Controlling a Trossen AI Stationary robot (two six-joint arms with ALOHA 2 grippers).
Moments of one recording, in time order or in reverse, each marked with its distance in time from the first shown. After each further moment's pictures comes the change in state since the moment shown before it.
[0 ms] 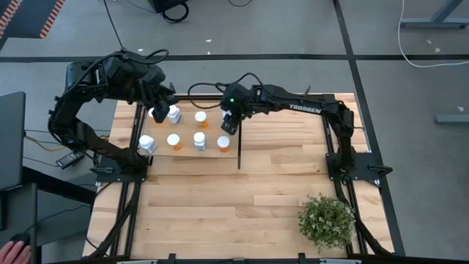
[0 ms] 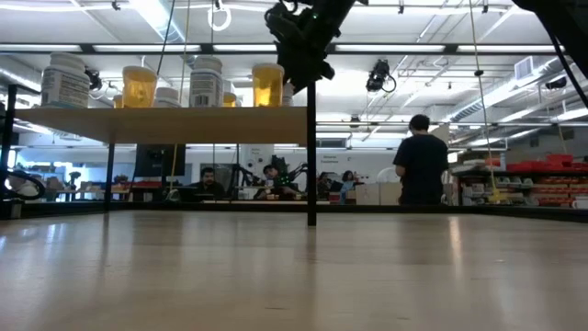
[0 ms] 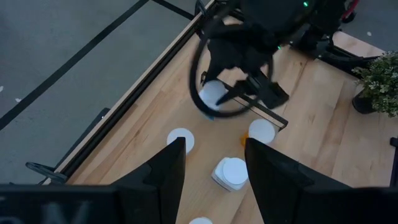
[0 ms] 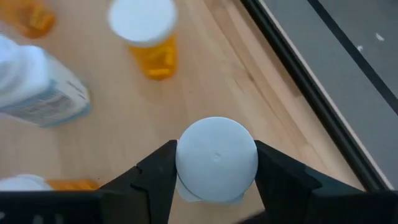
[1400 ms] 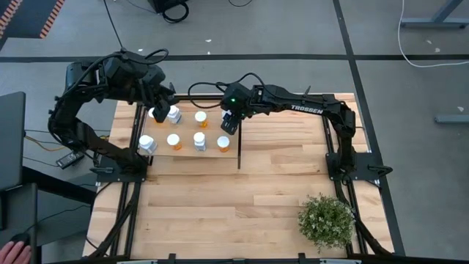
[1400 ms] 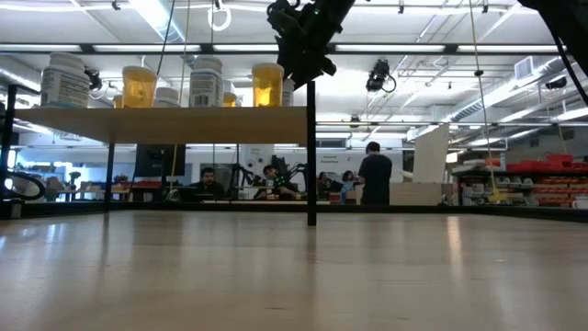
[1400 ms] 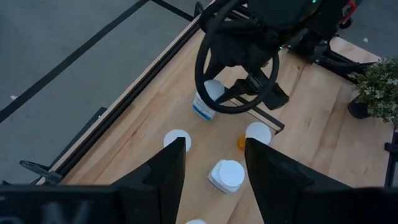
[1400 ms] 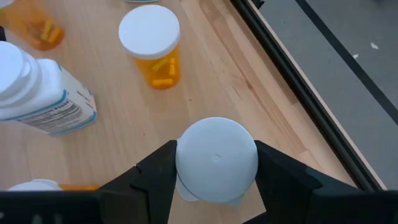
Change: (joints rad) left arm -0.010 0.000 0.000 0.007 0.000 -0.027; right arm 0.005 -0.028 -0.007 0.020 0.015 0.006
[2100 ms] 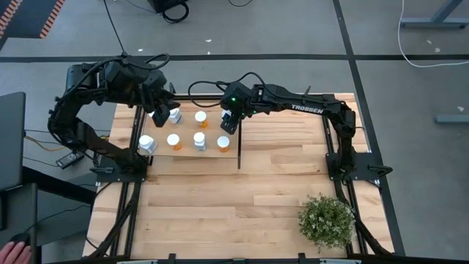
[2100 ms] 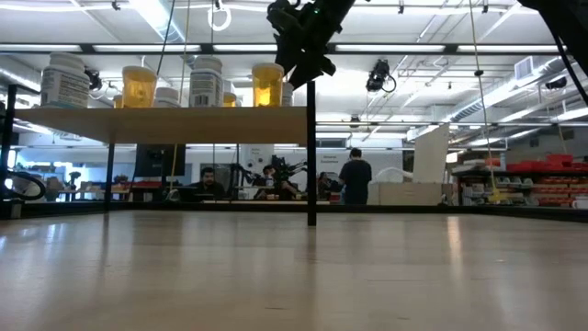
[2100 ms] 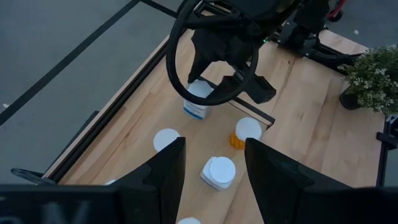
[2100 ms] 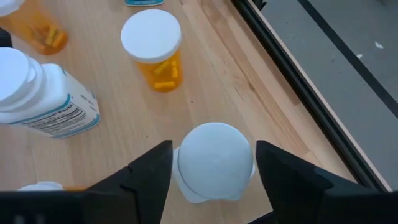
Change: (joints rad) left arm -0.052 0.000 0.000 0.001 -0.010 0.001; right arm -0.001 -0.001 0.002 0.008 -0.014 0.008
